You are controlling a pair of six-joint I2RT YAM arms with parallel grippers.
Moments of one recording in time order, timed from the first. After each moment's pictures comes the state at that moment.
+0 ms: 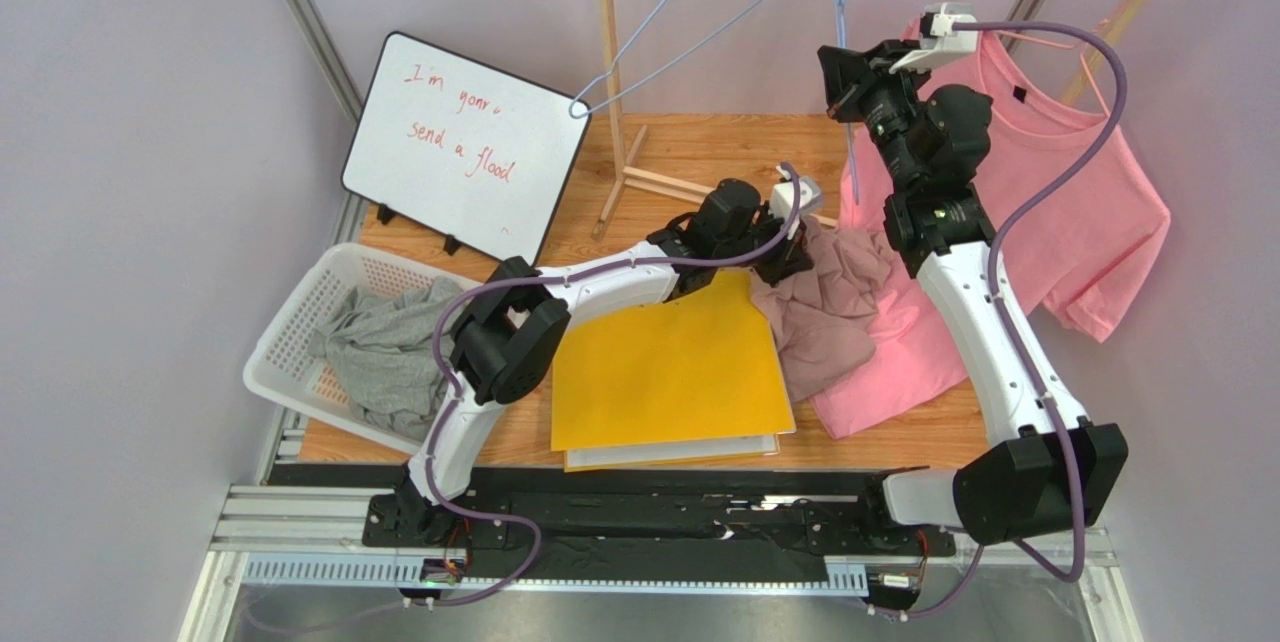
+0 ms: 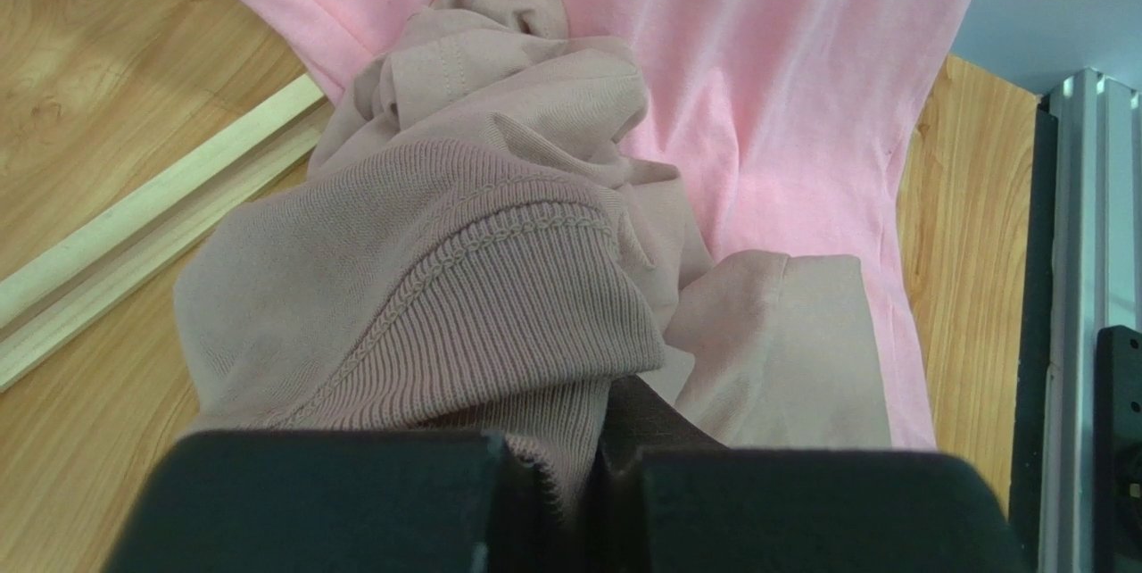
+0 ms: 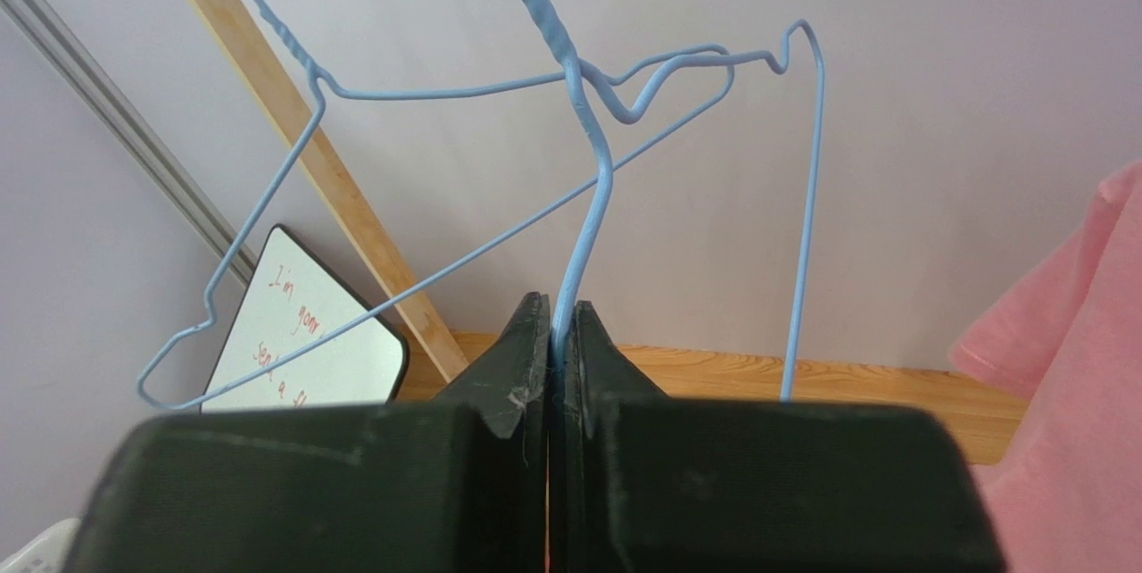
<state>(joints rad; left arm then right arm) -0.90 2.19 1.71 0.16 0.36 -0.09 0.17 1.32 1.35 0.21 -0.12 0.33</state>
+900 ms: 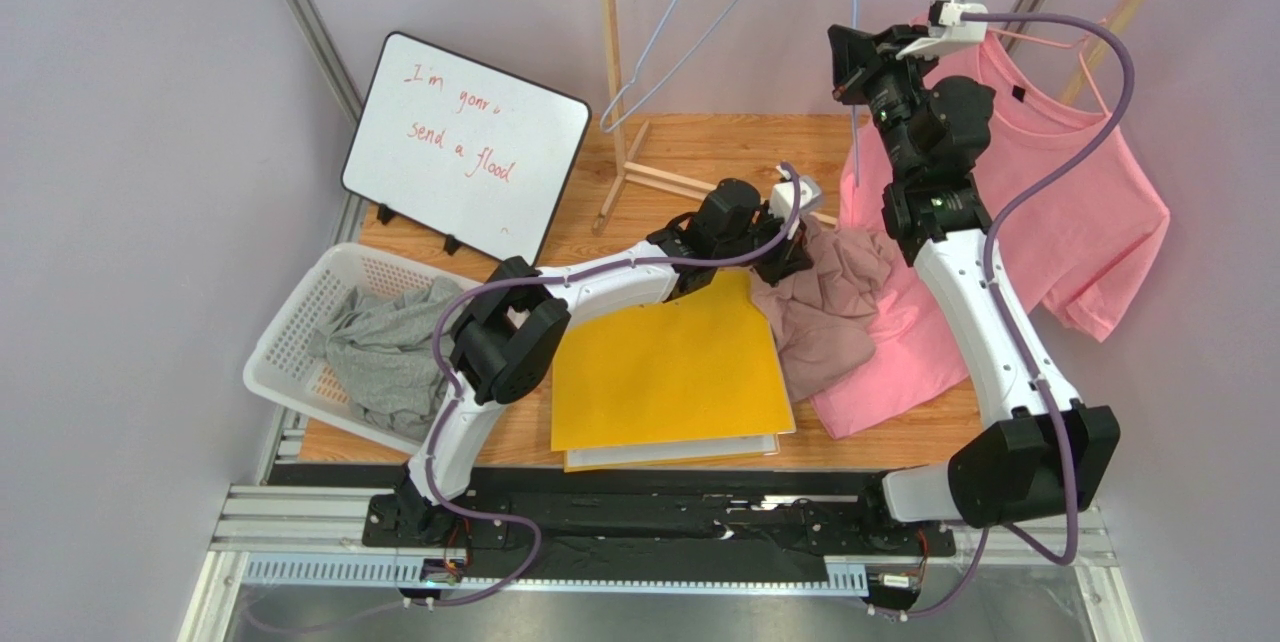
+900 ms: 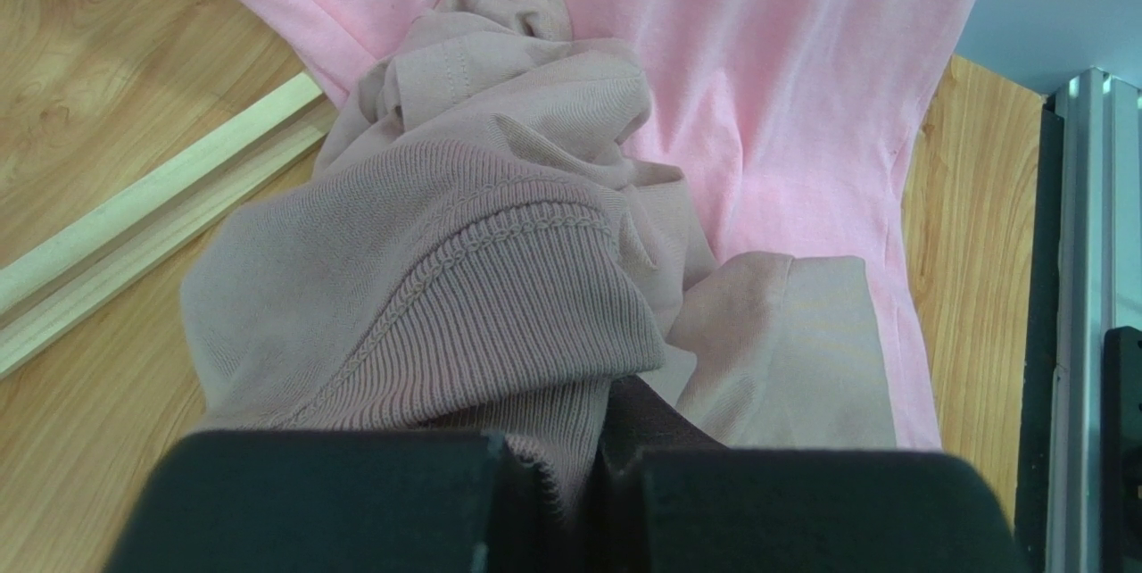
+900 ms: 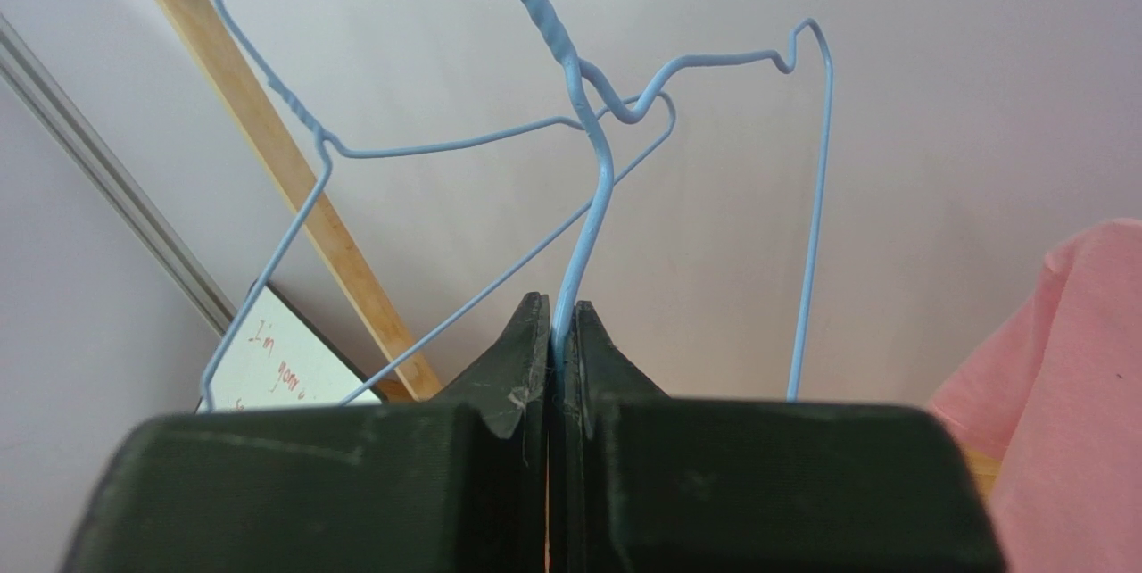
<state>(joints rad) -0.90 2.19 1.71 0.16 0.36 -0.09 0.15 1.36 1.37 0.30 -0.09 0.32</state>
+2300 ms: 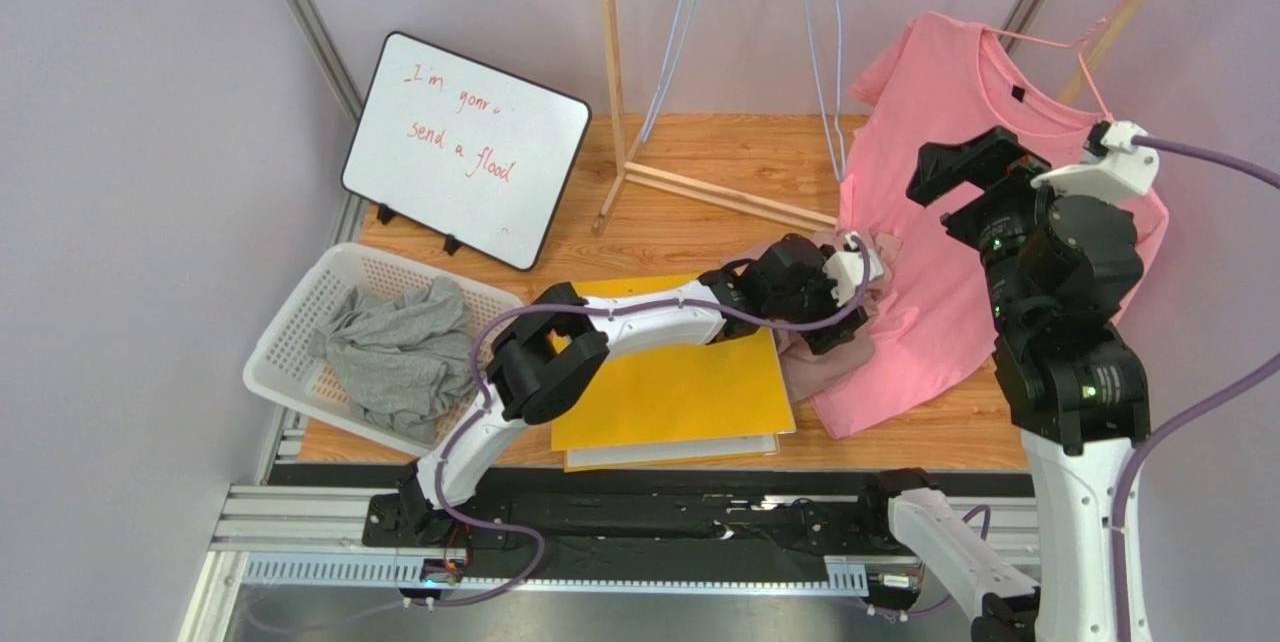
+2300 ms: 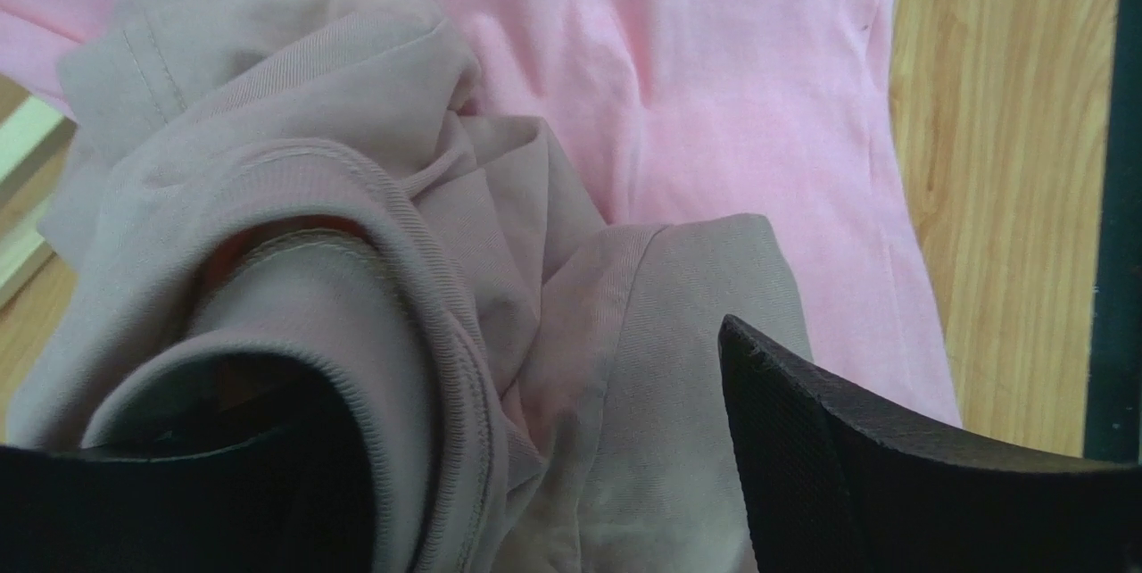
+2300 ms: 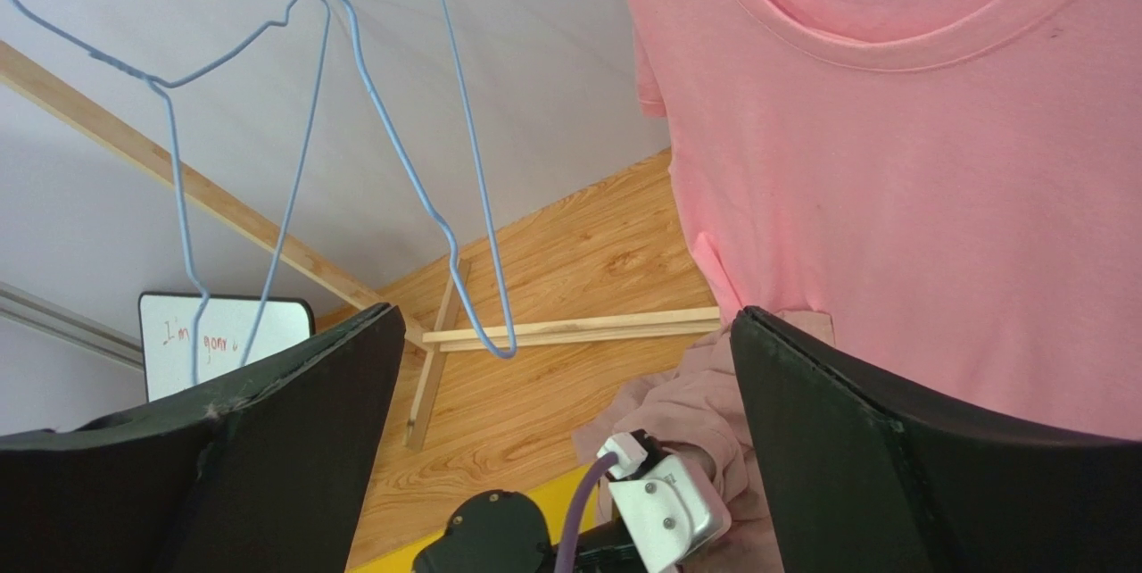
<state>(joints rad) -1.06 2.29 1.82 0.04 0.23 0.10 0.13 0.87 1.46 -0.64 0.28 0.49</state>
